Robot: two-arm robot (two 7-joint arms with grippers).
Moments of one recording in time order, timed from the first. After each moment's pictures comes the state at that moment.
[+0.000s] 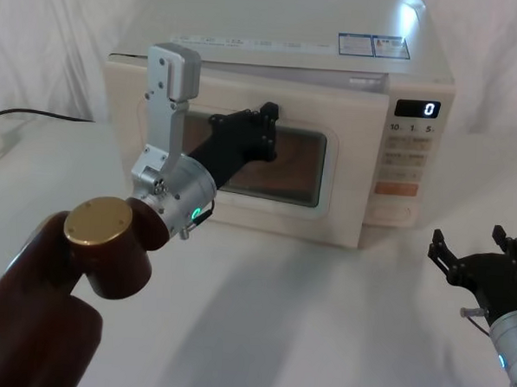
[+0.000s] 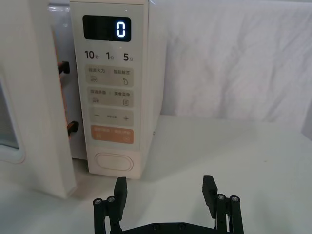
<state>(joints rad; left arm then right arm) -0.51 0.16 0.40 -1.35 -0.38 0.10 -0.27 0.00 0.06 -0.01 -1.57 0.01 0.00 0.06</state>
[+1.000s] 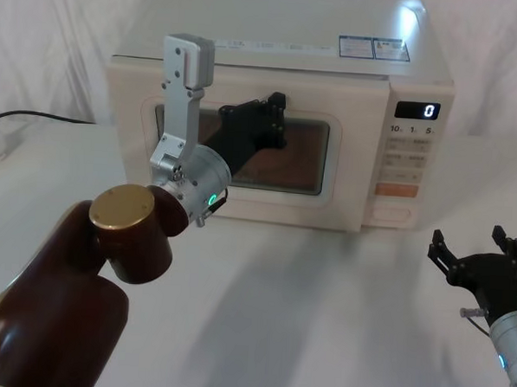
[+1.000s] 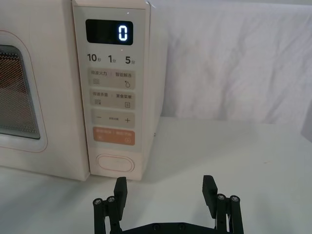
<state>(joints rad) -0.57 0.08 0.37 -1.23 -0.34 0.07 -0.26 0.00 0.06 -0.01 -1.57 0.01 0.00 0.06</state>
